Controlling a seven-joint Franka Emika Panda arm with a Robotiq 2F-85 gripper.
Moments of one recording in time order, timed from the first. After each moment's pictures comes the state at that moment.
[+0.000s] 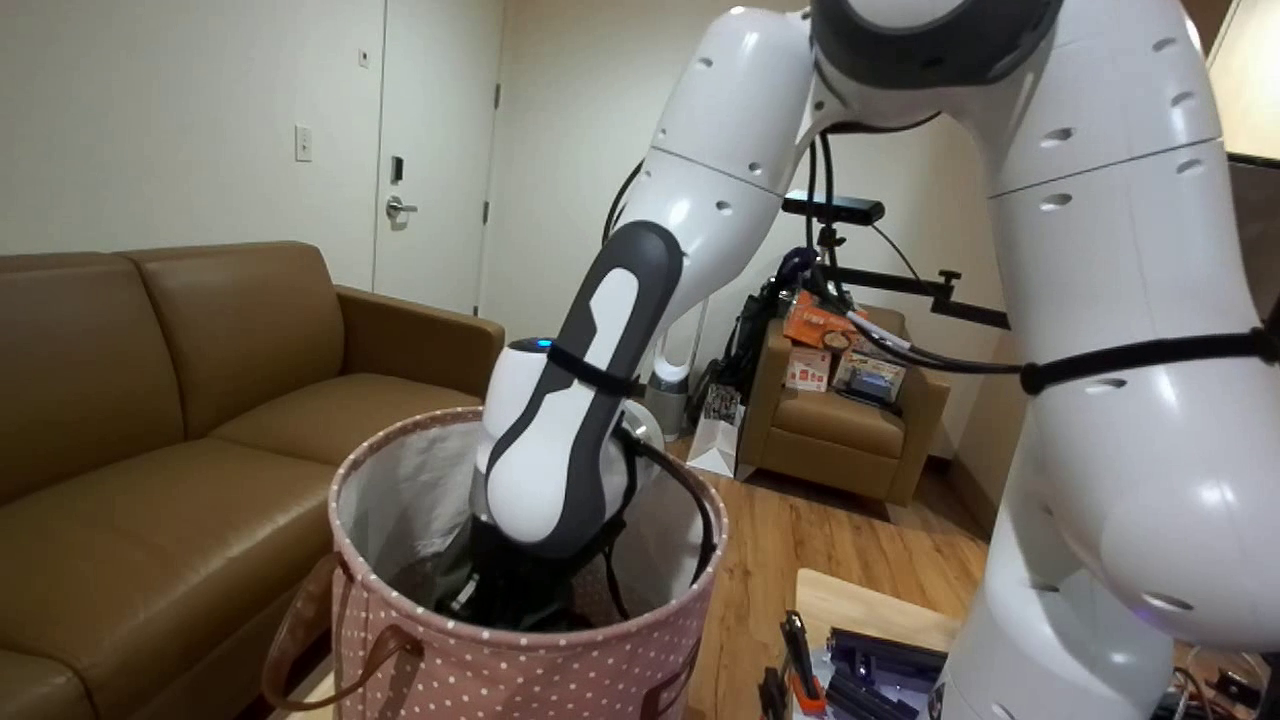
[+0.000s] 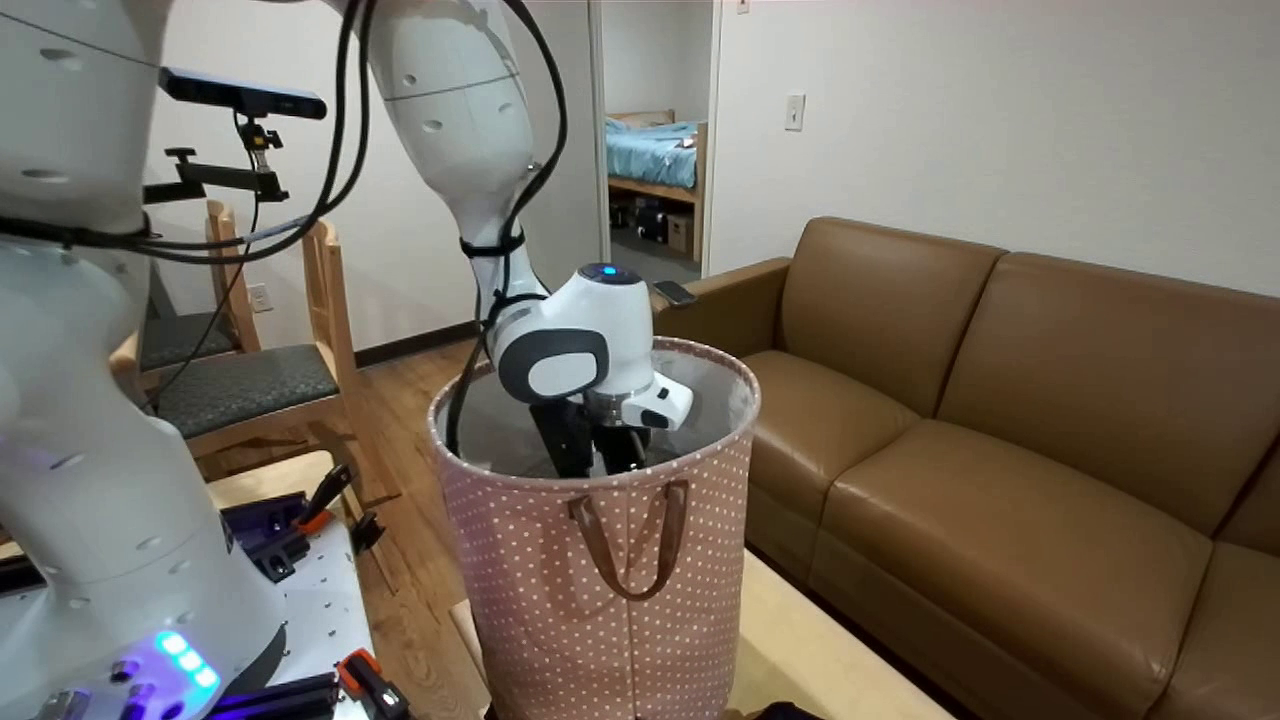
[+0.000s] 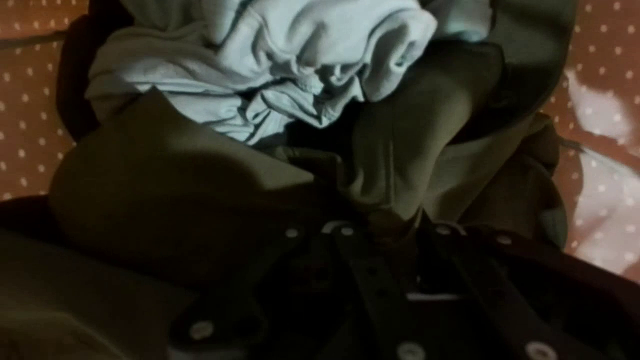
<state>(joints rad) -0.16 0.45 0.07 -2.50 0.07 3.01 0.02</state>
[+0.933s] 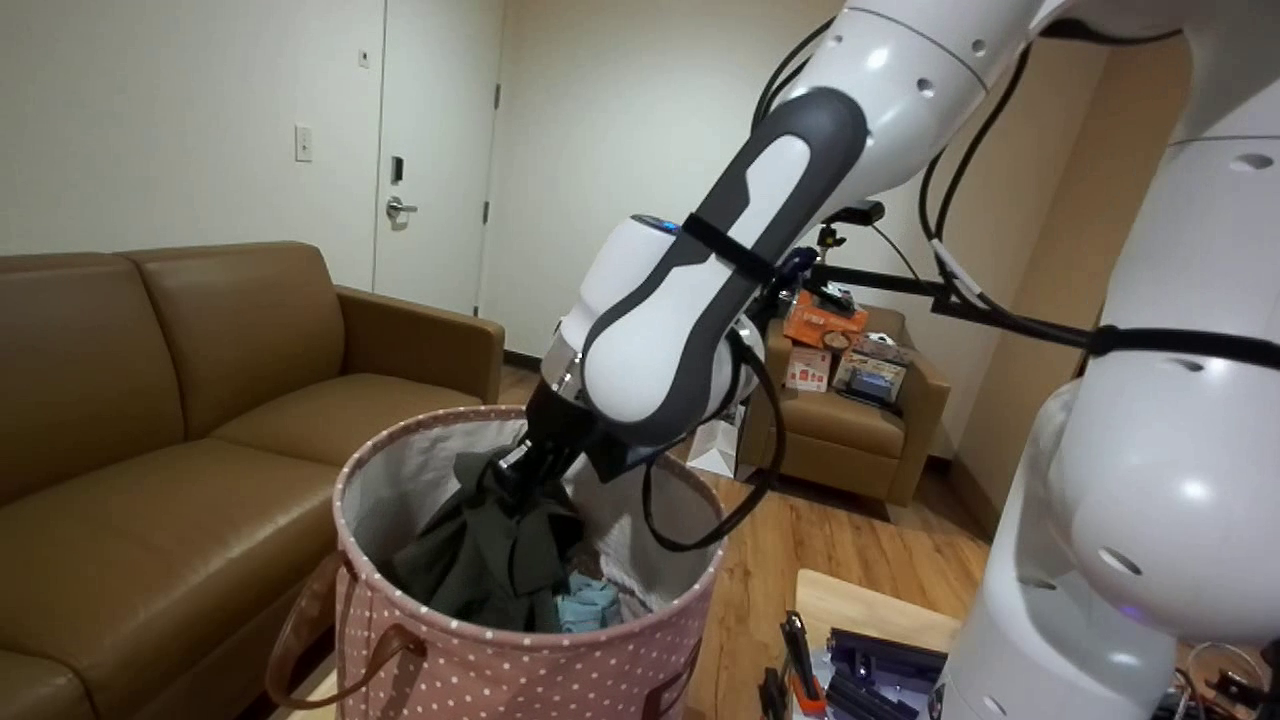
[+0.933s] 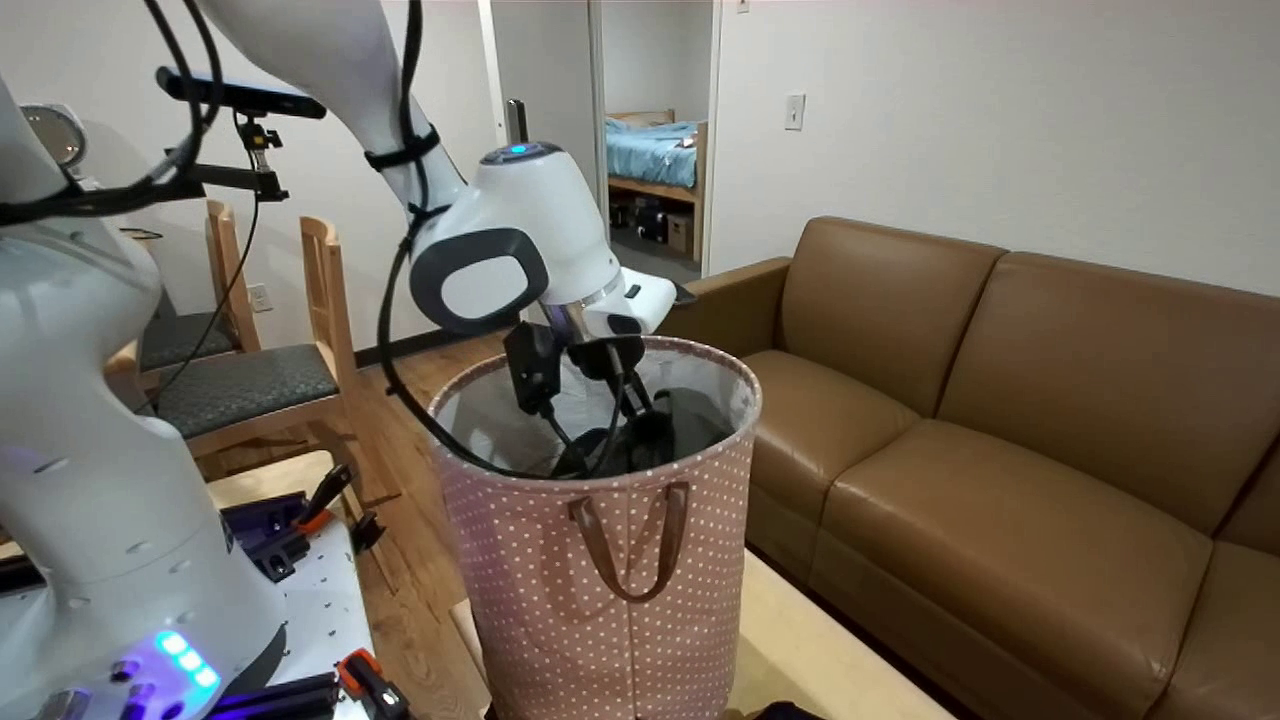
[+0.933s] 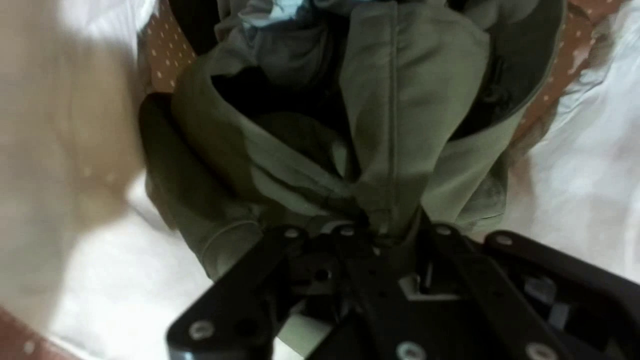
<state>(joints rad) -0.26 -0.01 0.12 -2.76 0.13 3.11 0.02</state>
